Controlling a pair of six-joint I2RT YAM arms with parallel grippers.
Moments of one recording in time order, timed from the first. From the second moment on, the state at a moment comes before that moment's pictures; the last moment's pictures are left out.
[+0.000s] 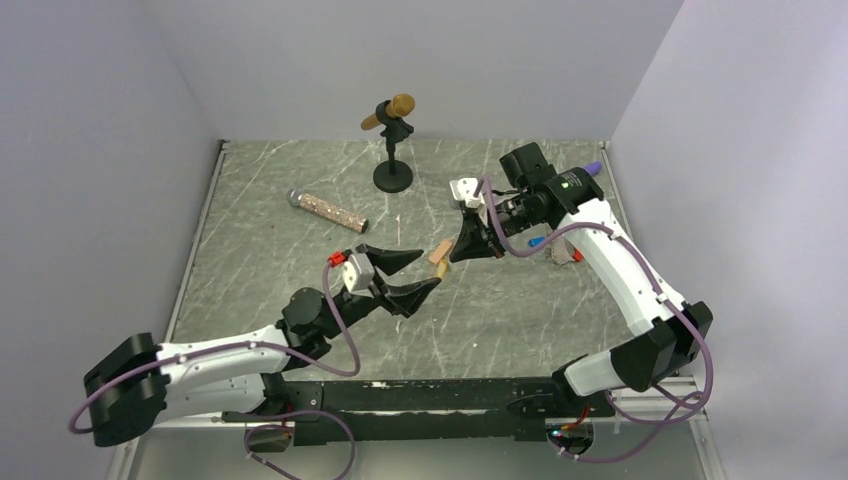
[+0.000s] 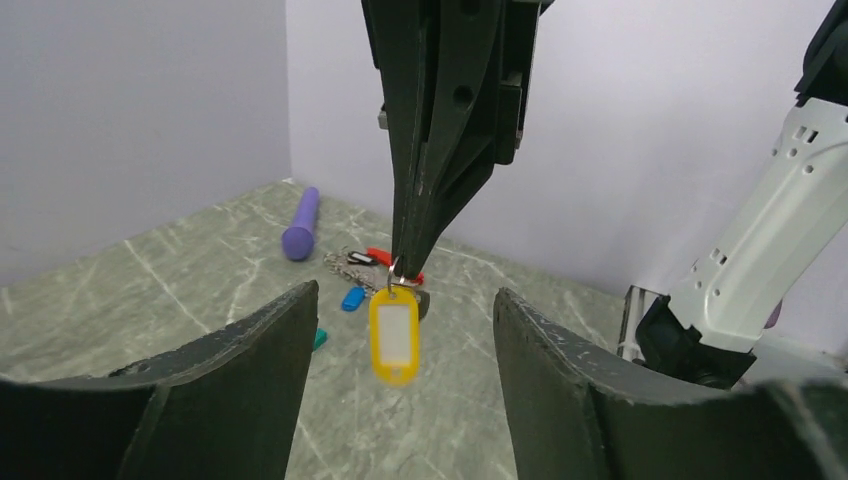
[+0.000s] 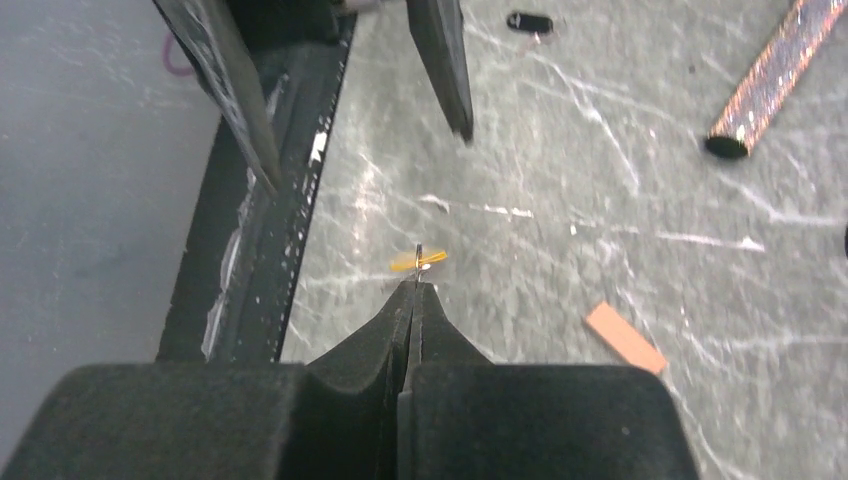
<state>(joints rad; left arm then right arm) -1.05 1.05 0.38 1.06 0.00 -0.15 0.47 1.43 1.52 -1.18 -1.06 -0.97</state>
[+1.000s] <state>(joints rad) -1.05 1.13 0.62 0.46 0.09 0.14 0.59 1.50 1.59 -1.40 -0.54 -0.98</state>
